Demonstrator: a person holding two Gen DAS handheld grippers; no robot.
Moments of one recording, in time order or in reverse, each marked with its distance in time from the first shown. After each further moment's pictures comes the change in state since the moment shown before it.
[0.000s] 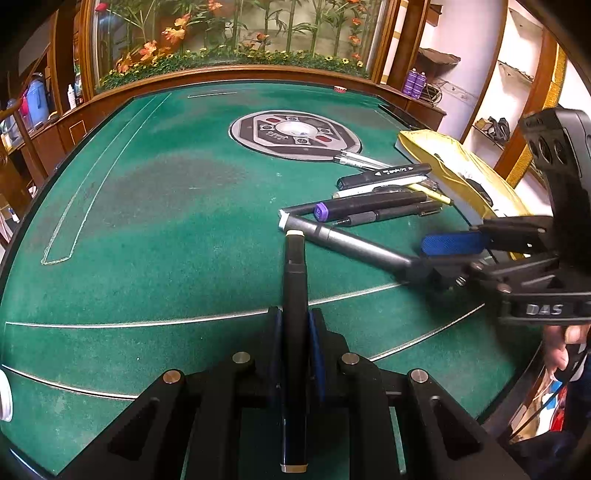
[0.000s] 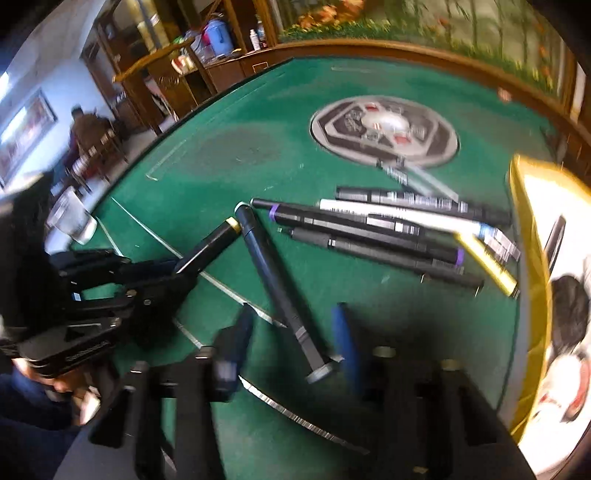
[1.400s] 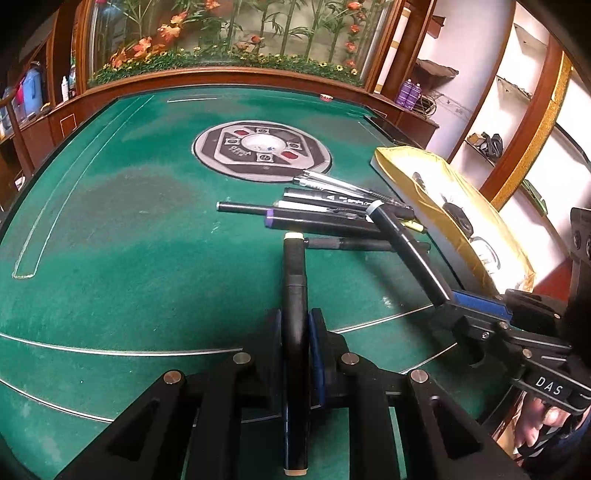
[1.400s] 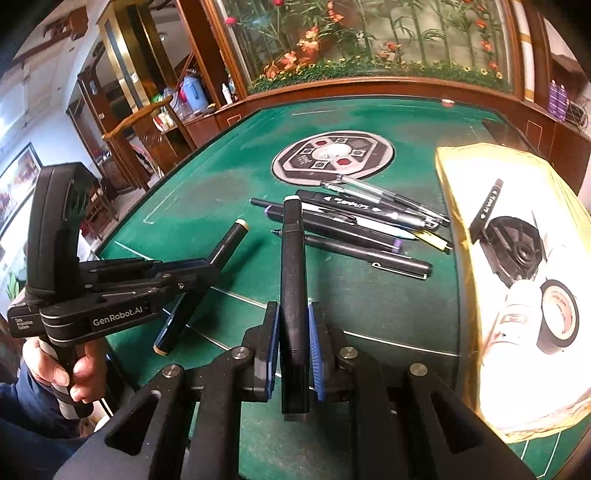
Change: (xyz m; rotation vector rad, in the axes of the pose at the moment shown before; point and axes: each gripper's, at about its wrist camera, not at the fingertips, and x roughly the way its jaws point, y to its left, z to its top) left arm 0.008 -0.039 0.026 -0.047 -0.014 -0.061; right arm -0.058 -0.026 -0.057 0.182 -0.214 -0.008
